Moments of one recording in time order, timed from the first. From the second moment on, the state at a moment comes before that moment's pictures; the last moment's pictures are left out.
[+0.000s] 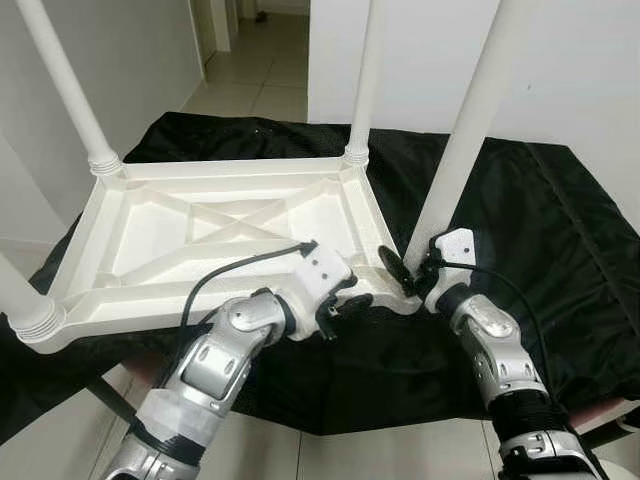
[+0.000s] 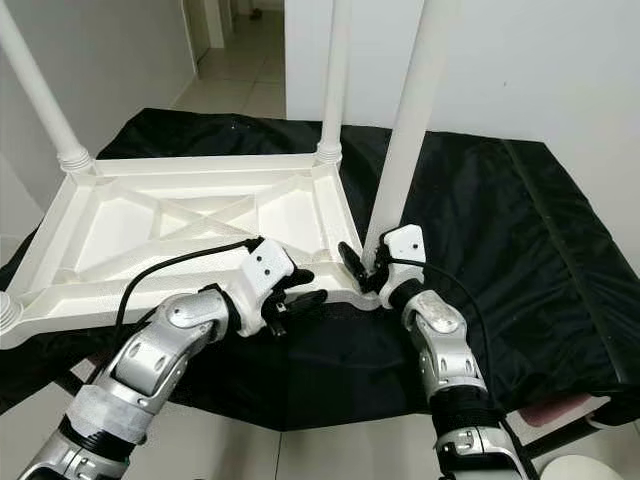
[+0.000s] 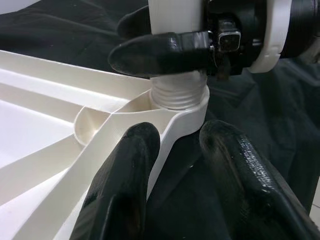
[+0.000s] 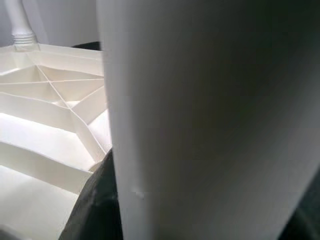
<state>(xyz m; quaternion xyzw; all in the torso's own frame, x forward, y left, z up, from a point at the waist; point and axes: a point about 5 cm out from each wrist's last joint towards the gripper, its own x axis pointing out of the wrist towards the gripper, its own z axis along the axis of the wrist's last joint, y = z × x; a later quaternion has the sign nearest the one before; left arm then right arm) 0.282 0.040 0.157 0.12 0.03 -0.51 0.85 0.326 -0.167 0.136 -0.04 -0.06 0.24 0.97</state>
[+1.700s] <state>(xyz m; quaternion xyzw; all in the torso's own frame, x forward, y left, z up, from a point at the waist) 0.284 0.035 0.162 0.12 0.02 -0.52 0.85 0.309 -0.124 0.133 0.10 -0.03 -0.06 0.99</state>
